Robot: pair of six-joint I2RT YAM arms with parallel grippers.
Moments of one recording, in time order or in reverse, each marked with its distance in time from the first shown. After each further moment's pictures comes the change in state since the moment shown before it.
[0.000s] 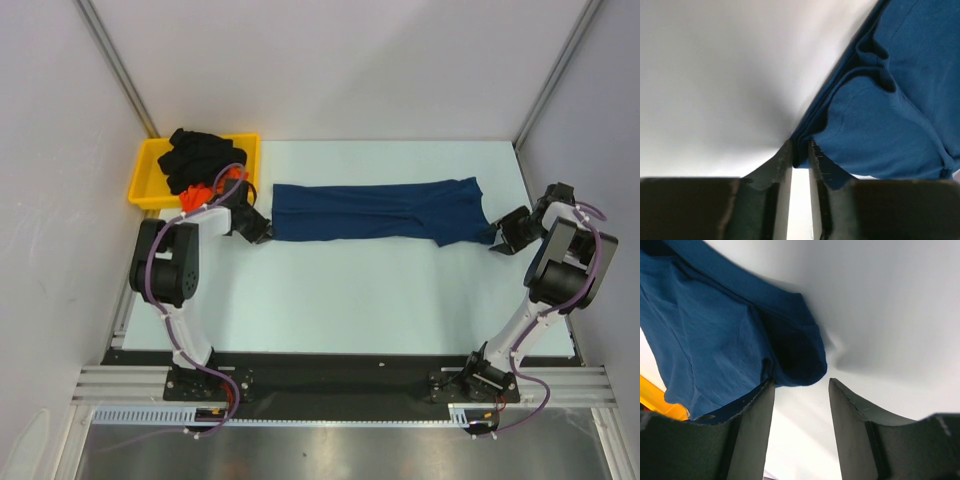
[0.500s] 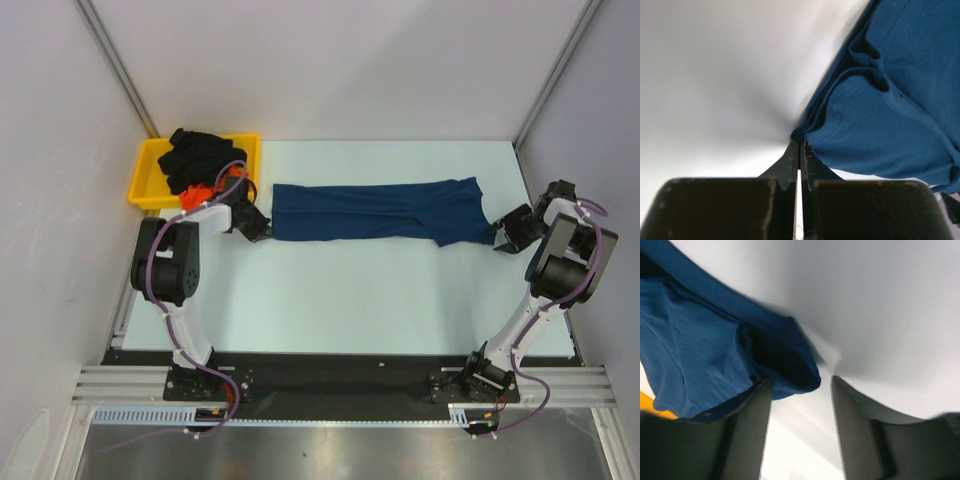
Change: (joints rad) left arm 0.001 0.012 0.029 -0.027 0.000 0.054; right arm -0.006 0.061 0.067 -0.029 0.045 -0.035
